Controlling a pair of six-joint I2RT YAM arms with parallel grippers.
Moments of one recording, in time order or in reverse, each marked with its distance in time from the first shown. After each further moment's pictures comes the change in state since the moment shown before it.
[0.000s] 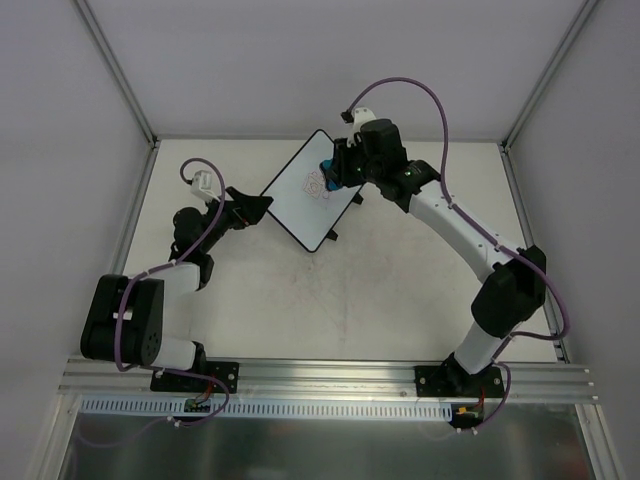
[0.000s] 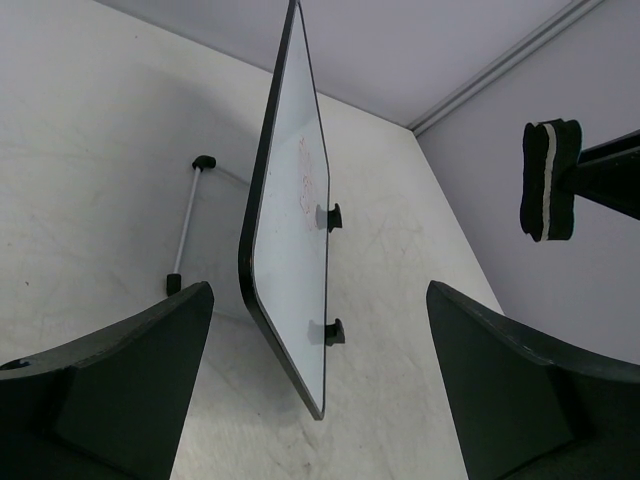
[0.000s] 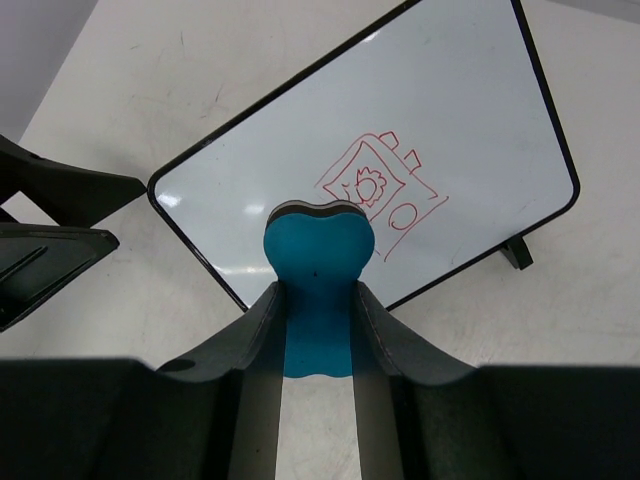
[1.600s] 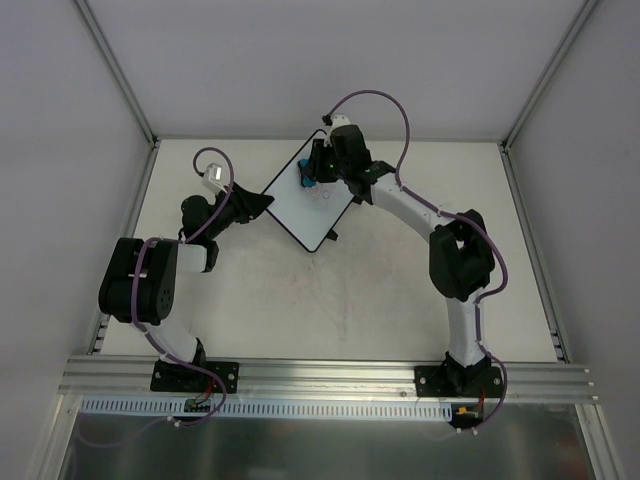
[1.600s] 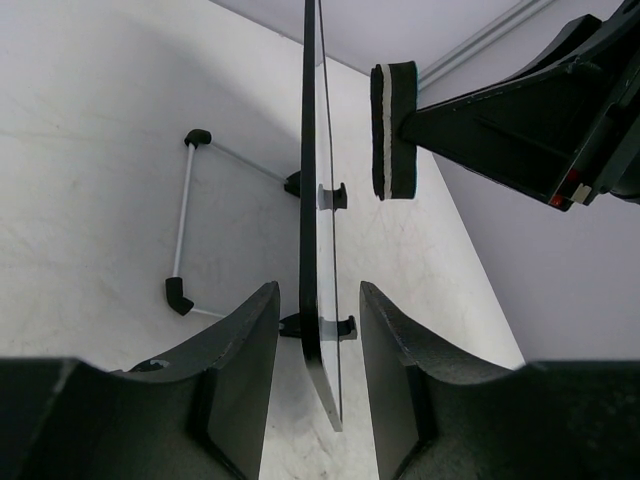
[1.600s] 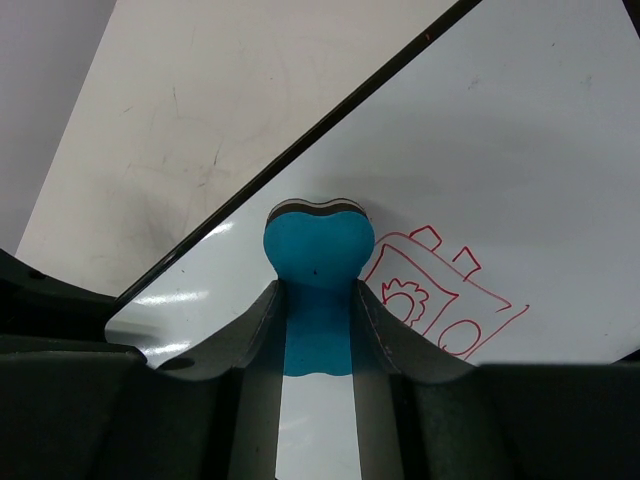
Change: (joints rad) left arm 0.027 0.267 0.135 0.082 0.134 -0.042; right arm -0.001 0.370 0.145 0.257 -0.023 0.175
